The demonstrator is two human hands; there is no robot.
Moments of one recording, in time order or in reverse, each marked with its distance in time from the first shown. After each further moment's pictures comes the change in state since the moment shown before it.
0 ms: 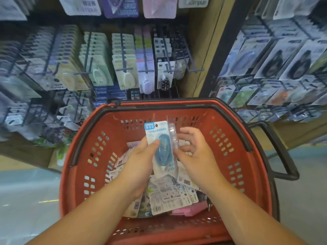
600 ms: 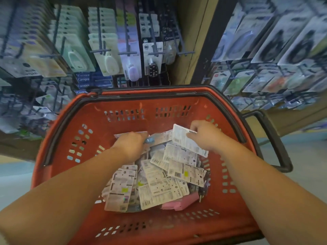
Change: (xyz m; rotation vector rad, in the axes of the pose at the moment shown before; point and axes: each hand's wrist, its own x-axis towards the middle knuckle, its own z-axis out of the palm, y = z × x) left_hand 0.123 -0.040 -0.037 1.682 -0.266 0.143; right_hand 0.092 0.049 -0.071 -0.896 -0.249 0.253
